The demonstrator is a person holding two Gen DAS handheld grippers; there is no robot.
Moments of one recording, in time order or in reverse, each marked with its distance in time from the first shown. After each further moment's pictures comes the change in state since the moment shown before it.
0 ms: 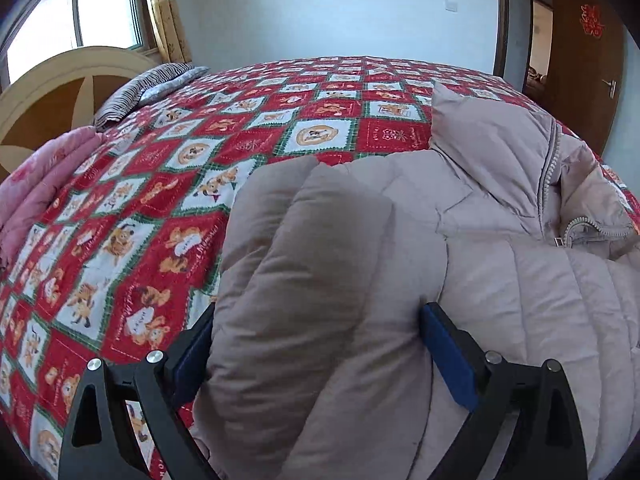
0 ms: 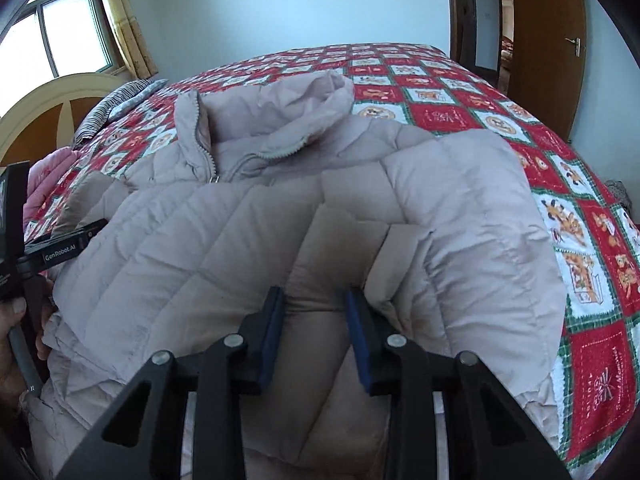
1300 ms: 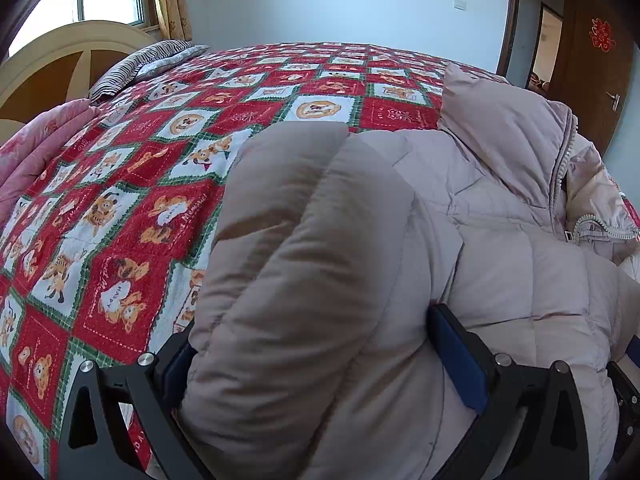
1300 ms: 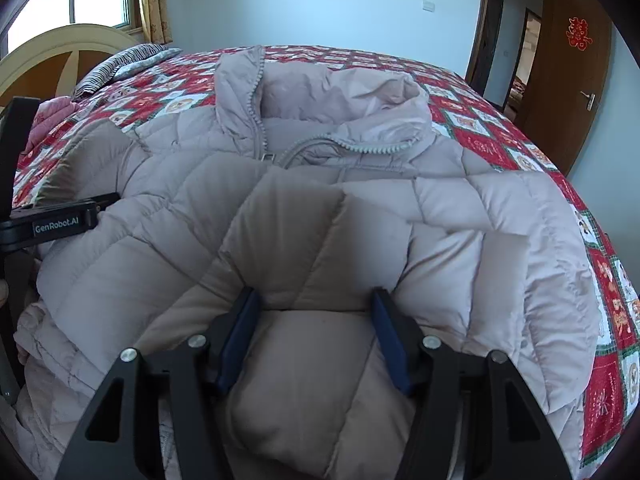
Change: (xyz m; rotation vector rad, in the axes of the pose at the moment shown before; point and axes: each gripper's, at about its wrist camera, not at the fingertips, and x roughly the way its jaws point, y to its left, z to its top) left arm 0.017 0.003 -0.008 -0.045 0.044 -0.031; right arm 0.031 0.073 -0.001 -0.161 0.002 -0.117
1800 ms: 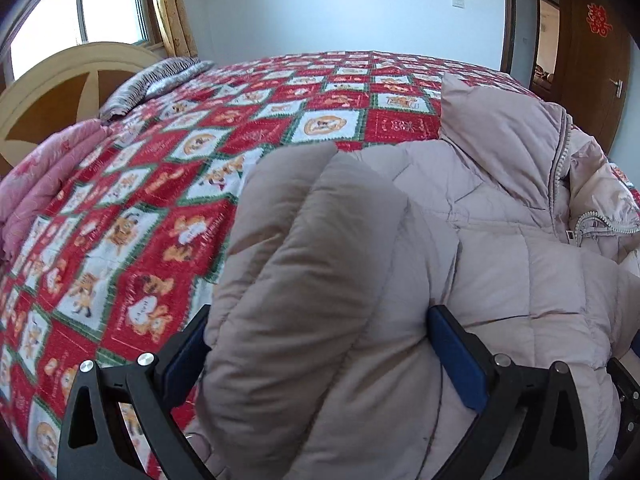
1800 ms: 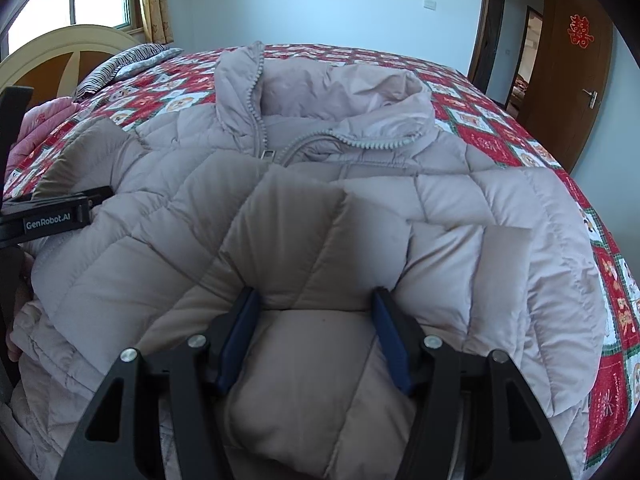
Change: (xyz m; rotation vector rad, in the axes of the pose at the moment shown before) left arm -0.021 -0.008 0.005 0.067 -0.049 0.096; right arm 0.002 -0.001 -0.002 0.009 -0.002 0.014
